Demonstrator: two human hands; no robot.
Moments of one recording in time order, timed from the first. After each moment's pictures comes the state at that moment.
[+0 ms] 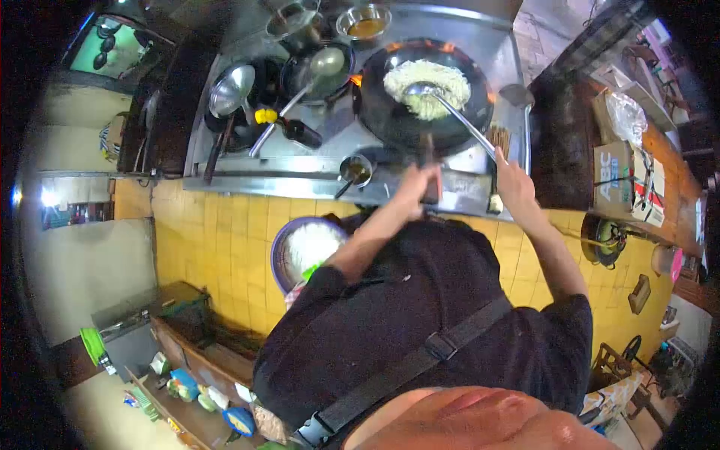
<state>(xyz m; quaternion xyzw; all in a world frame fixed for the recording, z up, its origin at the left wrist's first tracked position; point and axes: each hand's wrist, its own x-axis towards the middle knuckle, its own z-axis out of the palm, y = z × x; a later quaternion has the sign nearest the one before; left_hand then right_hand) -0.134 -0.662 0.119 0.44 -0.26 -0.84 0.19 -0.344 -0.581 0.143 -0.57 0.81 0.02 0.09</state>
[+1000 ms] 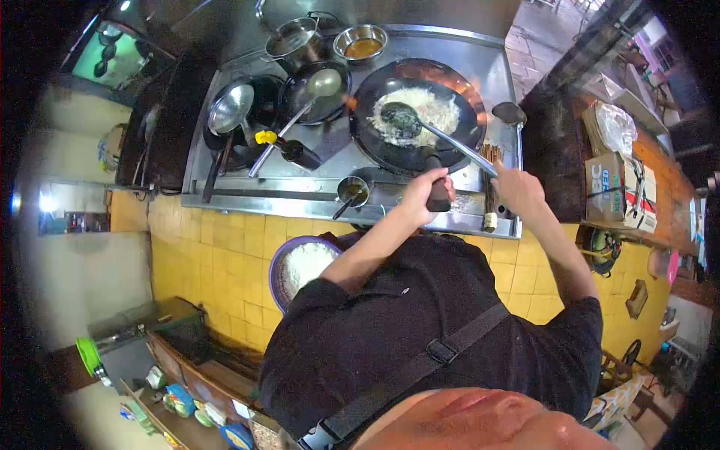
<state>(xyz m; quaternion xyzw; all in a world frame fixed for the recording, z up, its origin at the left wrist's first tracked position) -0.164 -0.676 0.154 0.47 -0.15 -0.85 0.21 -0.350 -0.604 0.219 -0.61 0.77 0.11 0.15</state>
